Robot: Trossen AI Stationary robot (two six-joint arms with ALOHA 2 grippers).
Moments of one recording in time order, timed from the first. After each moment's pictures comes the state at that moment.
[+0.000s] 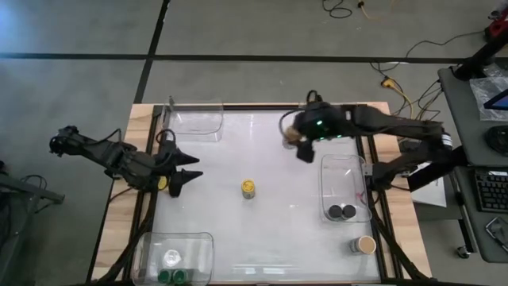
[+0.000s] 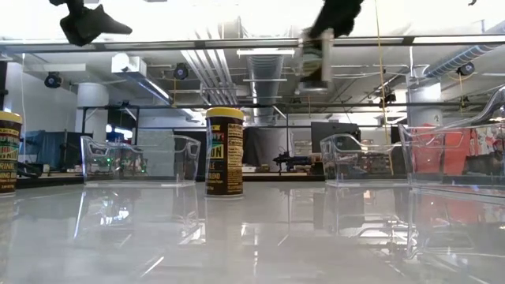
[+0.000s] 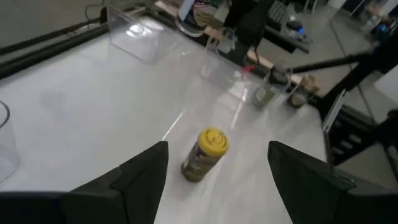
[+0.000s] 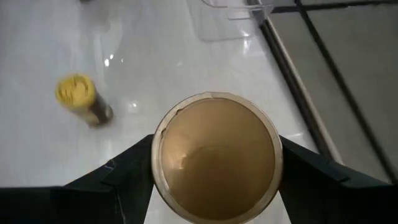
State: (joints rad) left arm -0.38 0.67 0.77 -0.57 -0.51 -0.67; right arm -0.19 1.36 1.44 -0.89 0.12 -0.03
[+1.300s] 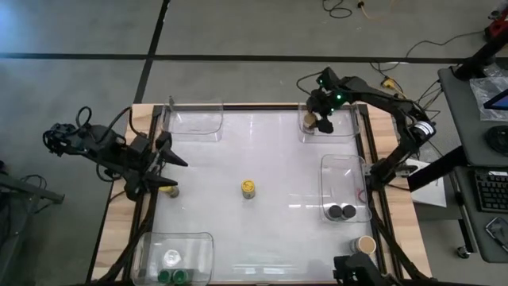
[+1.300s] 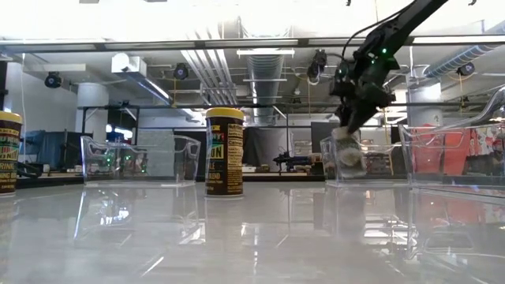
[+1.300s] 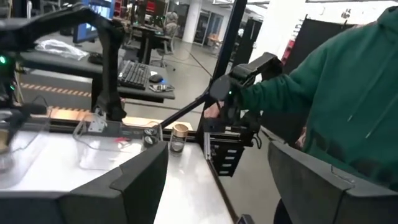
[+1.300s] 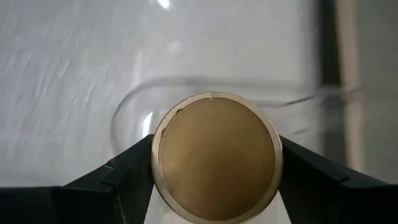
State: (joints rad) left arm -0.38 0.68 1.05 -0.41 -0.09 -0.28; right arm -0.94 1.62 1.20 -0.84 -0.47 -0.94
